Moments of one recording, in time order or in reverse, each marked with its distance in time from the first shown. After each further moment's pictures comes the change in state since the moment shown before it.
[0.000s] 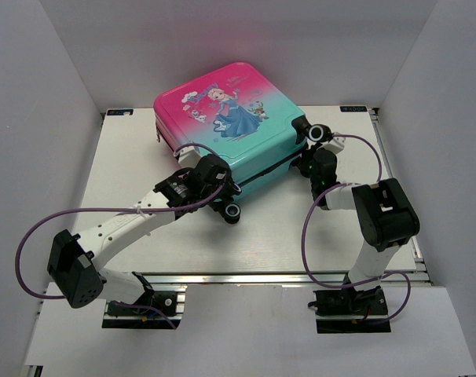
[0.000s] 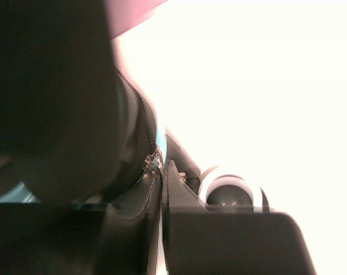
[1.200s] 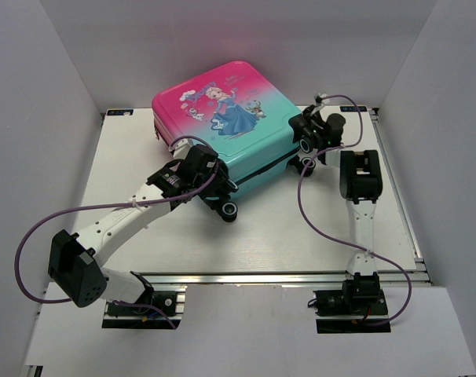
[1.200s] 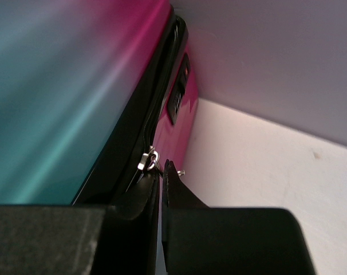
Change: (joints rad) left arm 0.115 0.018 0.031 -0.027 0.175 0.037; right arm -0.254 0.741 0.941 0.153 -1.046 -0.114
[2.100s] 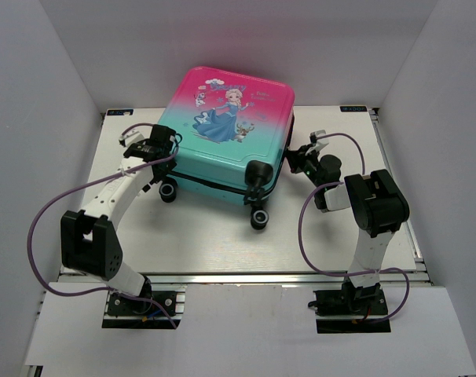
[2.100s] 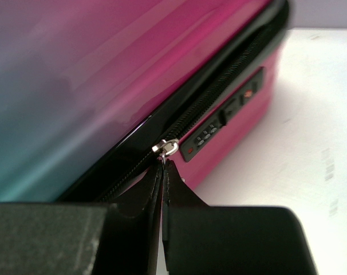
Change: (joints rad) left arm 0.389 0.142 0.106 -0.257 -0.254 0.186; right arm 0.179 -0.545 -0.889 0.202 0.431 -0.130
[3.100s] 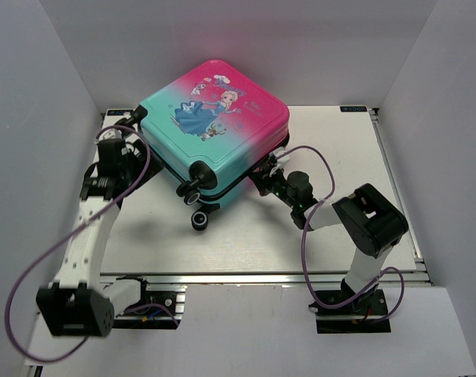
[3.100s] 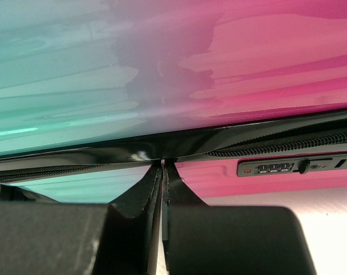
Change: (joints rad) left arm 0.278 -0.339 -0.206 0.259 0.542 0.355; right arm 0.373 -0.183 -0.145 -0.089 0.134 -0.095
